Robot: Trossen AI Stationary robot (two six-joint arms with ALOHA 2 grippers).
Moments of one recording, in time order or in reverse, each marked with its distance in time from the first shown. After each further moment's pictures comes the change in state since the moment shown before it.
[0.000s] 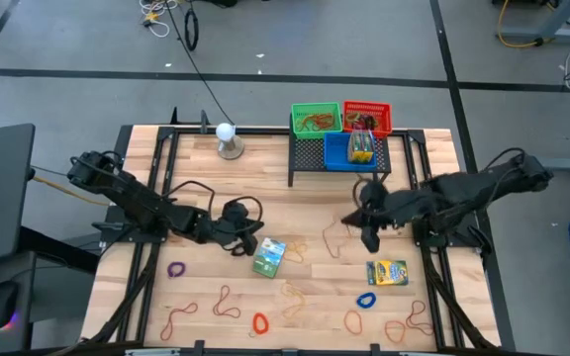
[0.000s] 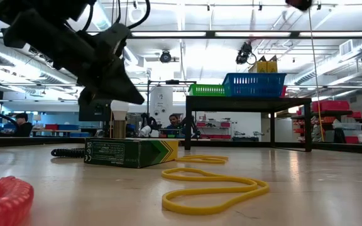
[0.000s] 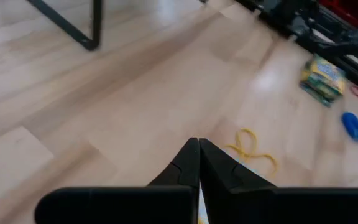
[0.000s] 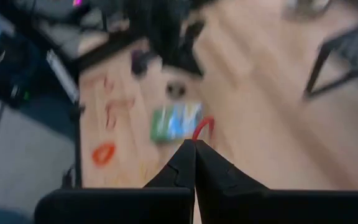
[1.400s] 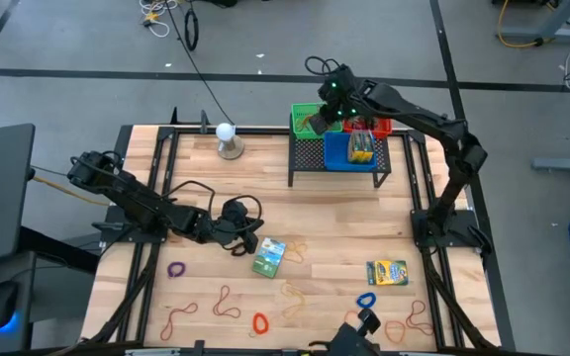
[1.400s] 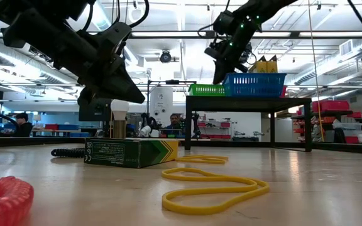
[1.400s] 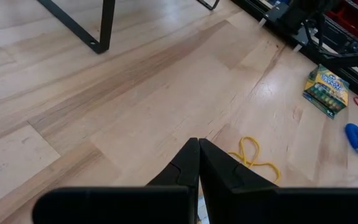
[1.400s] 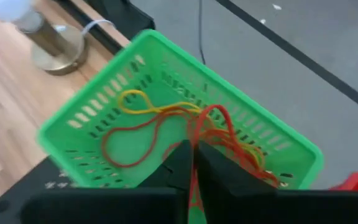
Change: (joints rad) left arm 0.005 0.000 0.000 0.008 -0.024 -0.030; right arm -0.982 0.659 0.499 -0.058 -0.226 -0.555
